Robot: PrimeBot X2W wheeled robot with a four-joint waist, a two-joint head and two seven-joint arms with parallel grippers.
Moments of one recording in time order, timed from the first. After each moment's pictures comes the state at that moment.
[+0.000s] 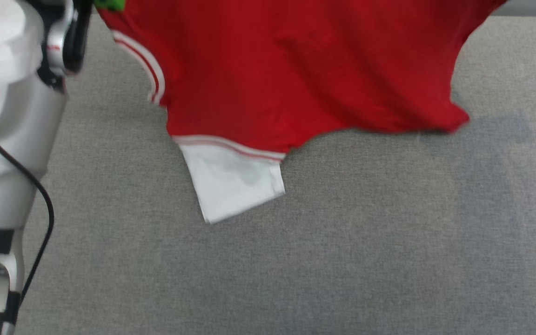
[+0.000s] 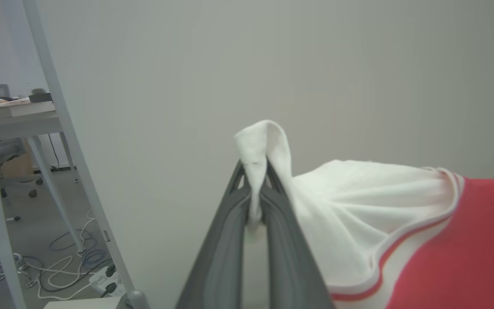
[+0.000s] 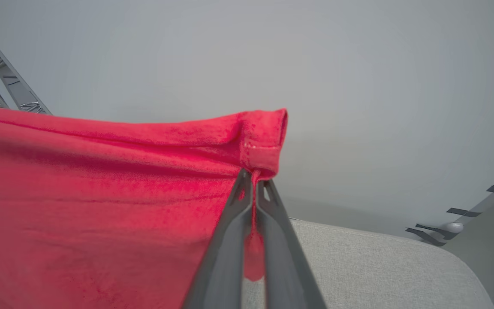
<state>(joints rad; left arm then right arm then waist) -1.13 0.44 -0.47 0.39 -0.59 0.12 -0.06 -1.22 -0.48 0.36 0.69 0.65 0.13 0.35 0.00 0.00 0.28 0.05</state>
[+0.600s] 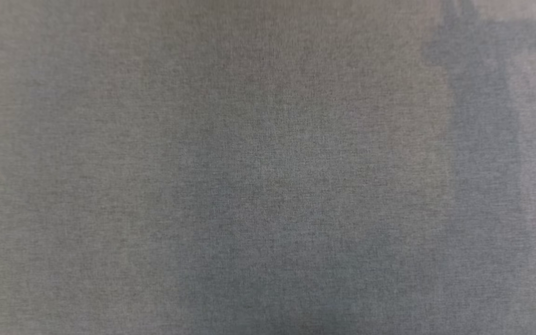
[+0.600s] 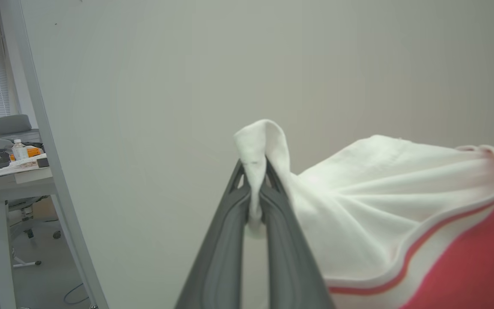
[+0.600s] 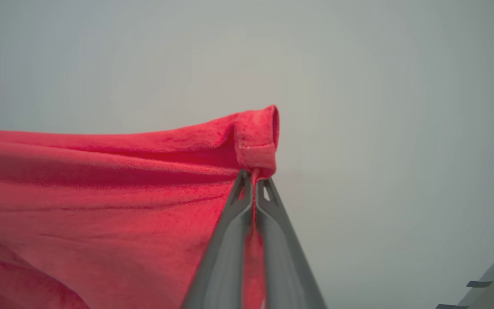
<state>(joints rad) -1.72 0.38 -0.48 0.79 -0.48 0.10 -0.14 -1.72 -0.38 0.26 0.90 0.53 0.13 0.17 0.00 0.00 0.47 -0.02</state>
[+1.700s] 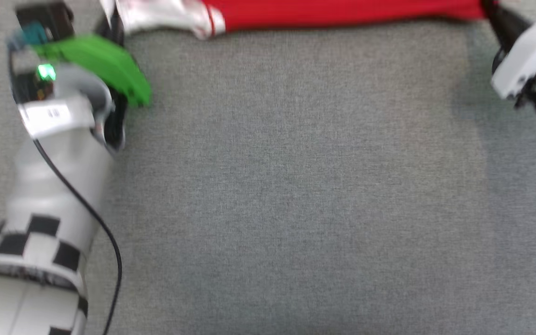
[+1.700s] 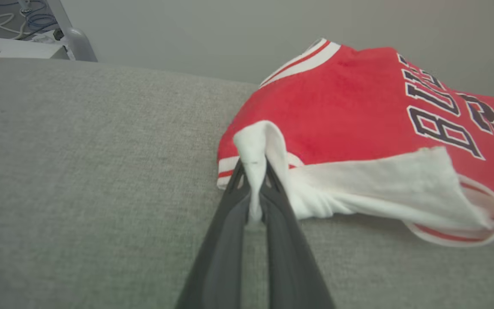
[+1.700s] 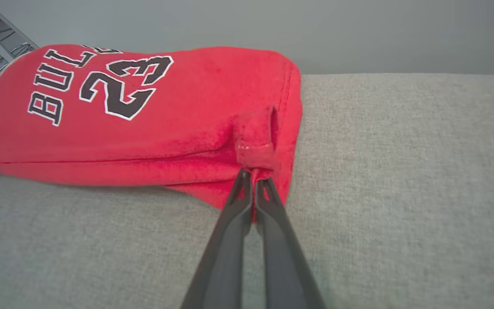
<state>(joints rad) -1.10 0.25 -0.41 1.08 -0.69 -0.09 -0.25 -1.06 -0.49 0.60 0.71 0.88 0.13 0.08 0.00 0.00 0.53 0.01</state>
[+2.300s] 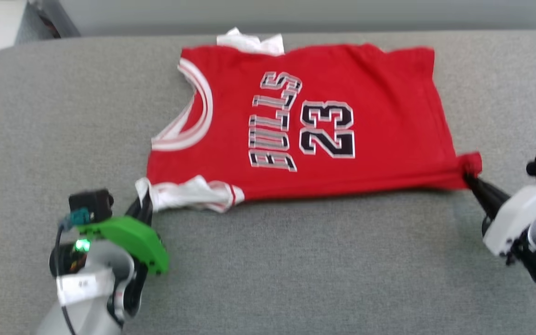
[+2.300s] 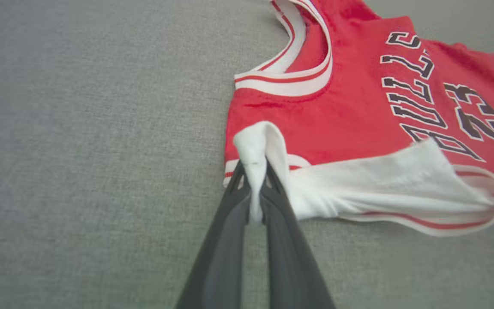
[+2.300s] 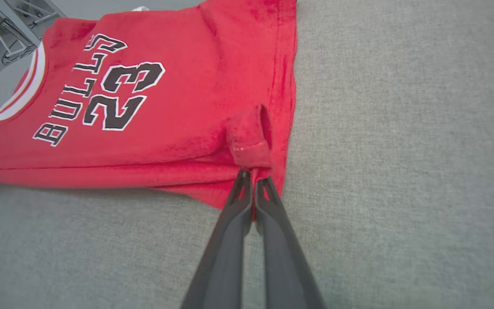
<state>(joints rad) -0.37 0.36 -0.41 0.49 -0.74 0.08 -0.11 -0.45 -0.58 0.48 0.45 0.91 0.13 0.08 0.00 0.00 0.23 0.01</state>
